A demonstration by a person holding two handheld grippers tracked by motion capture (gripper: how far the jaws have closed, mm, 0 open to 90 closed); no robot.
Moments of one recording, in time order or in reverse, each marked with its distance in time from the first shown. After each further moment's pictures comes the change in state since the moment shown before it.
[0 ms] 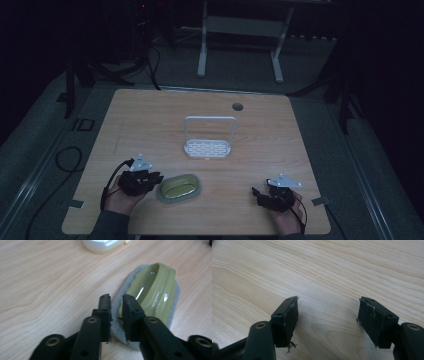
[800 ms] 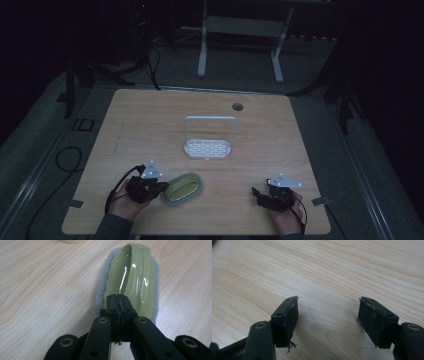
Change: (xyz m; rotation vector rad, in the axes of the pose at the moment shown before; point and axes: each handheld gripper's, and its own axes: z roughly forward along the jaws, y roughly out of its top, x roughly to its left) left arm -0.024 0.005 0.004 0.092 -0.054 0.092; right arm 0.000 0.000 0.000 0.000 0.000 0.000
